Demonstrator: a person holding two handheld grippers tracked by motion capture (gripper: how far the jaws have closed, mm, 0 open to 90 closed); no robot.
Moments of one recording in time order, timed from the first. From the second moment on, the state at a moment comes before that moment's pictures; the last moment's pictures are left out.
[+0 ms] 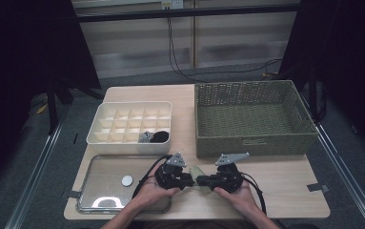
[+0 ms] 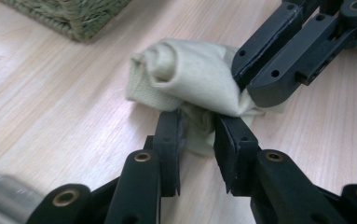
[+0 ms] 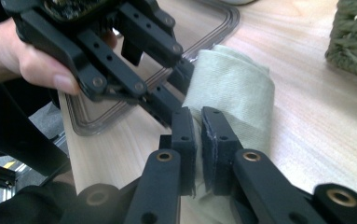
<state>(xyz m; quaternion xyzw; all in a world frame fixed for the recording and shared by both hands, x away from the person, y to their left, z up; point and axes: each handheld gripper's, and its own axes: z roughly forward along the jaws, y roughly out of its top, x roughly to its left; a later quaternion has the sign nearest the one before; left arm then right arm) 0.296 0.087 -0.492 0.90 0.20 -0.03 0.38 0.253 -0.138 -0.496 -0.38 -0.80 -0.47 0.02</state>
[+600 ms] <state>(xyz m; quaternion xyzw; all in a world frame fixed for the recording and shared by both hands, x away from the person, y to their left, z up) 0.314 0.086 -0.482 0.88 0.23 -0.03 0.42 0.248 -0.132 -0.503 -0.36 -0.81 -0.46 0.02</state>
